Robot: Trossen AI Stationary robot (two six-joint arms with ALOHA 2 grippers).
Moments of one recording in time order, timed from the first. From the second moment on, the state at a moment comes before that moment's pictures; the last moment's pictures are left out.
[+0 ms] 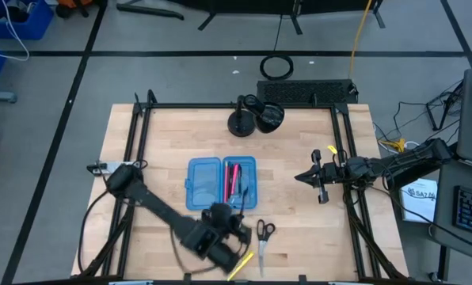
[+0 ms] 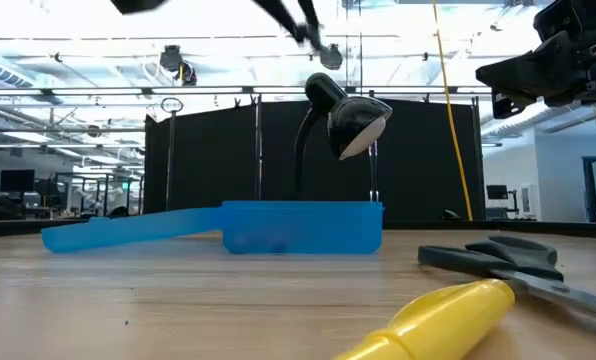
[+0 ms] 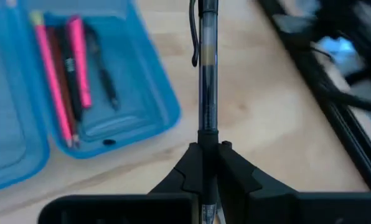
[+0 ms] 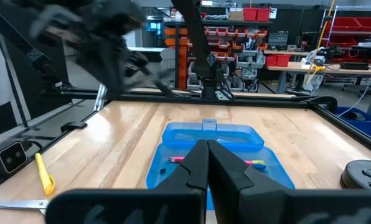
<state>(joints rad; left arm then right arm) -0.58 2.10 1.87 -1.00 -0.80 -1.76 0.23 0.40 0.02 0.39 0.15 -0.01</state>
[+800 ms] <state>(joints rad) -0.24 2.11 1.71 -1.10 -0.38 -1.73 0.23 0.40 0.02 0.36 0.15 0.02</state>
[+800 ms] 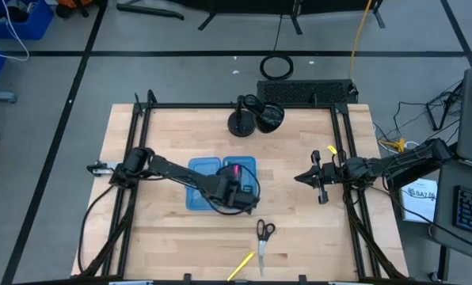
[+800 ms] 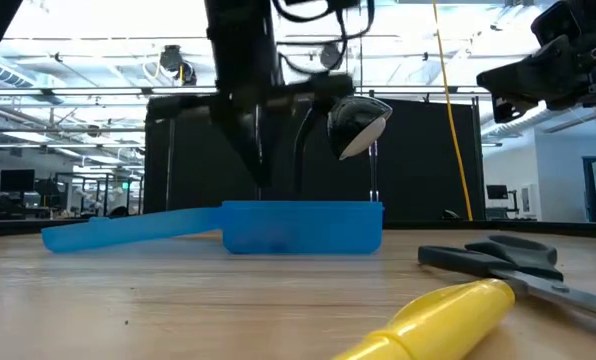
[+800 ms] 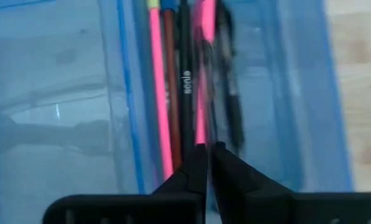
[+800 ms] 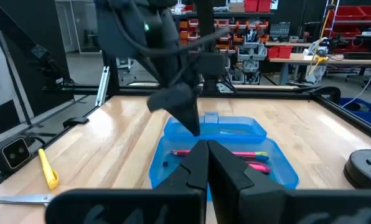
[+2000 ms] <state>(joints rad) -0.68 1.65 1.50 -0.96 -0.97 -0.60 0.23 0.41 0.02 0.31 0.13 0.07</state>
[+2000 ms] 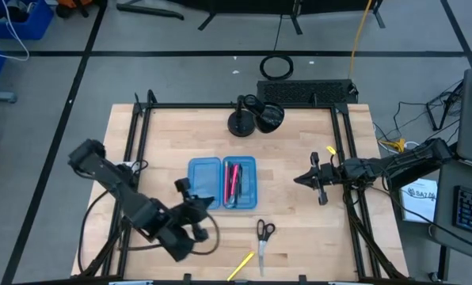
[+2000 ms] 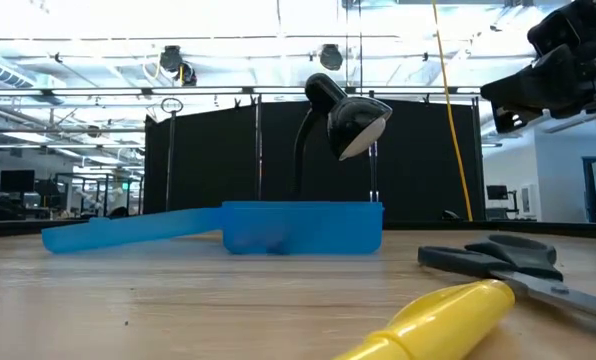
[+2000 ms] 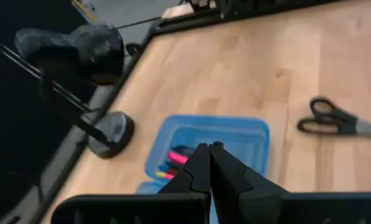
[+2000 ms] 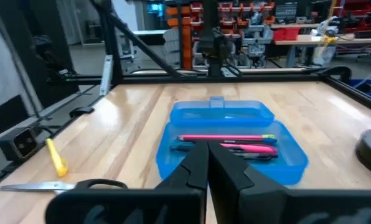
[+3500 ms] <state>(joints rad) -0.40 1.18 0.23 0.78 -0.70 -0.27 0.44 1.47 0.88 -0.37 0.03 -0.21</state>
